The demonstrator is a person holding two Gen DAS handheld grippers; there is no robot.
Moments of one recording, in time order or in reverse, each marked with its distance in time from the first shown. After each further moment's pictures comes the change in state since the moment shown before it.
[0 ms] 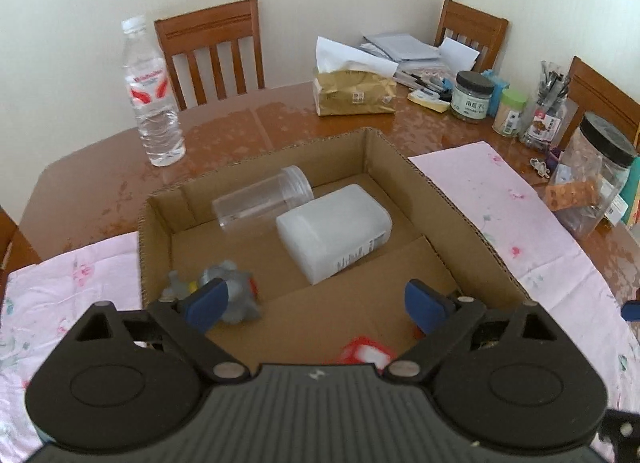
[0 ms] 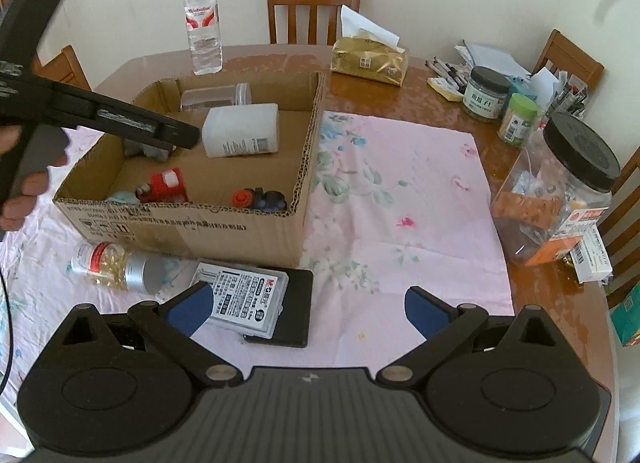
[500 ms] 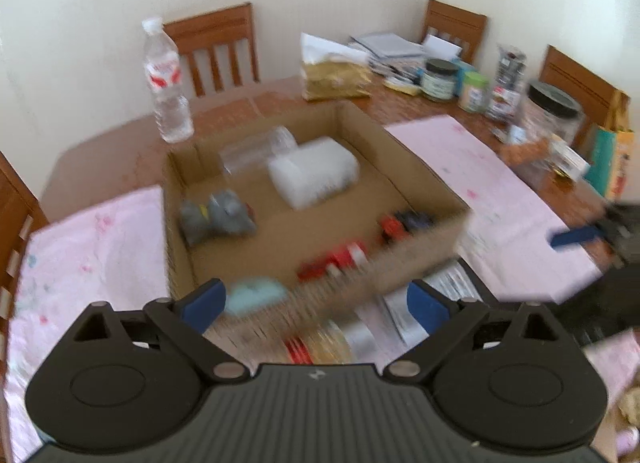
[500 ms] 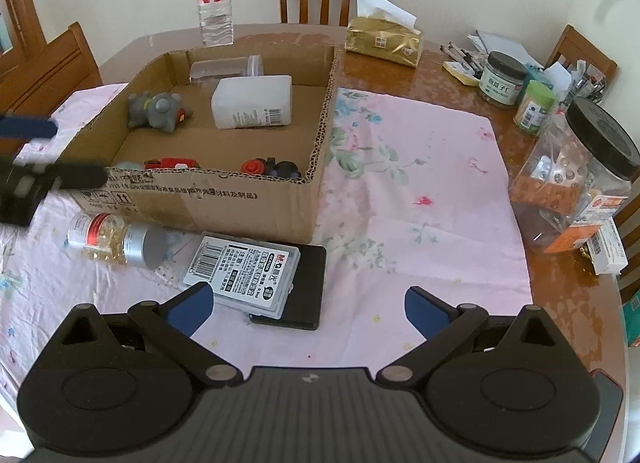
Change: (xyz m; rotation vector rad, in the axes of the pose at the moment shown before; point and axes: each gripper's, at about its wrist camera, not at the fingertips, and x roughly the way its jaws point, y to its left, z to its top) left arm -0.069 -0.019 -0.067 0.024 0.003 -0.027; right arm 0.015 0.007 -0.011 -0.033 0.040 0.013
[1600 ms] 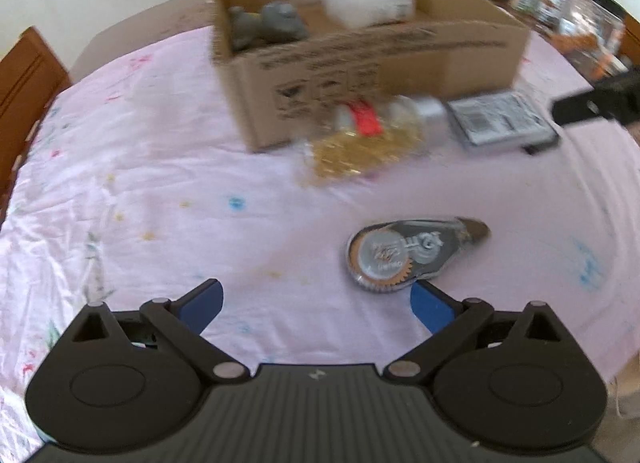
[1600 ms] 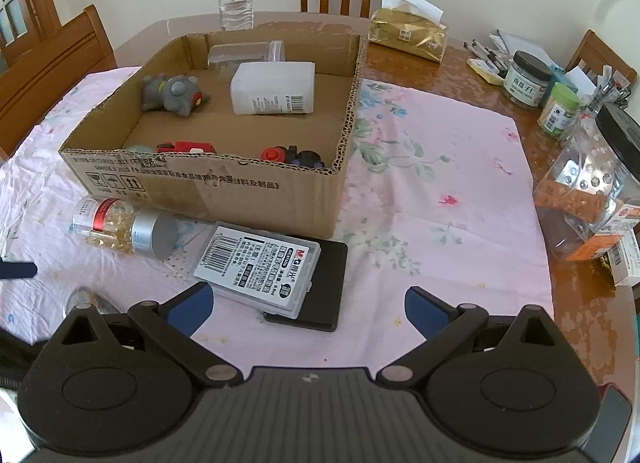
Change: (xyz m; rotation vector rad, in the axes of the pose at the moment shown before) left arm 0.018 0.022 -0.115 -0.104 0.220 0.124; right arm 0.014 0.011 0.001 -0.045 0.024 0.033
